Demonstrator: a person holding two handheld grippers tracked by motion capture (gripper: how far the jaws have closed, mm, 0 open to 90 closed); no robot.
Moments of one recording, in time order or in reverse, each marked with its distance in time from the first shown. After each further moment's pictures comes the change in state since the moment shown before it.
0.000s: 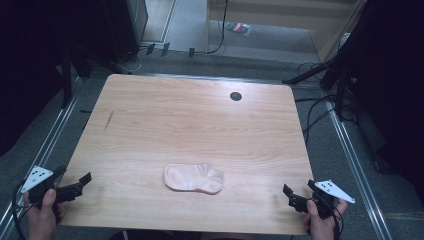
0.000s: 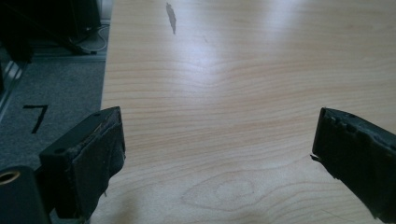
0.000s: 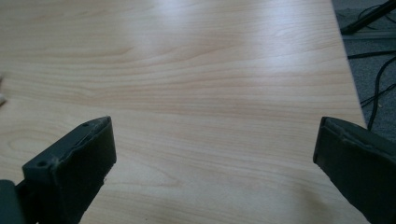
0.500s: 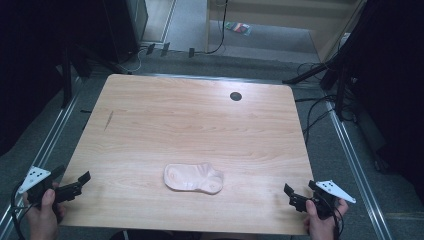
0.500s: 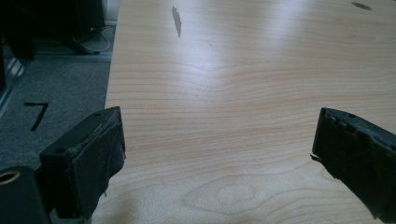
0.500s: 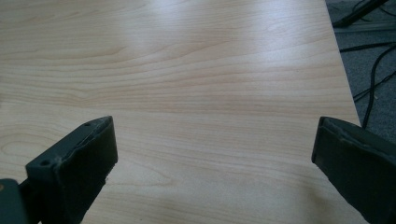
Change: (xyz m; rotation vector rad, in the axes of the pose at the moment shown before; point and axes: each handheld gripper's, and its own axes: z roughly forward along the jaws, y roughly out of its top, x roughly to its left) left arm 0.005 -0.001 -0.002 -0.025 0.005 -0.064; right arm -0.004 0.000 -0.001 0.002 -0.020 0.045
